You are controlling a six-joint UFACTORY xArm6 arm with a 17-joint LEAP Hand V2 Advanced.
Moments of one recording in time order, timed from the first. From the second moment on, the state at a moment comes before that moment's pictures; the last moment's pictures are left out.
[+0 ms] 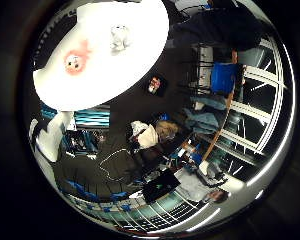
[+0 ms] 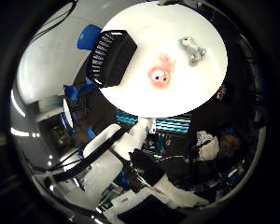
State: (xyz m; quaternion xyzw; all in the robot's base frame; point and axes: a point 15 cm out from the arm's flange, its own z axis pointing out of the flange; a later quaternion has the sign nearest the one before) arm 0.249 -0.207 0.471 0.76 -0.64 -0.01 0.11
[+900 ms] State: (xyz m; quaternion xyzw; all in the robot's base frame) arm 0.354 -0.192 0.456 0.84 -0.52 0.11 0.12
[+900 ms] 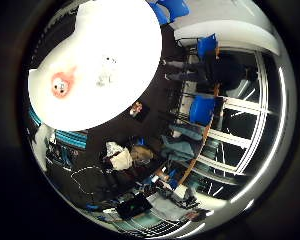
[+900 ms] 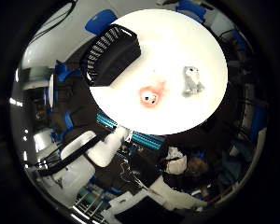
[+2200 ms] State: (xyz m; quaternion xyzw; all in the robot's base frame) arm 0.362 -0.152 0.331 0.84 -0.52 0.05 0.11
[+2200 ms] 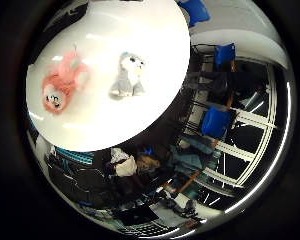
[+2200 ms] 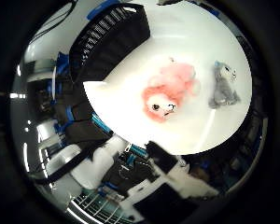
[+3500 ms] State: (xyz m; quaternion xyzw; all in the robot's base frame) arm 0.400 -0.132 0.308 0.86 -0.49 0.06 0.11
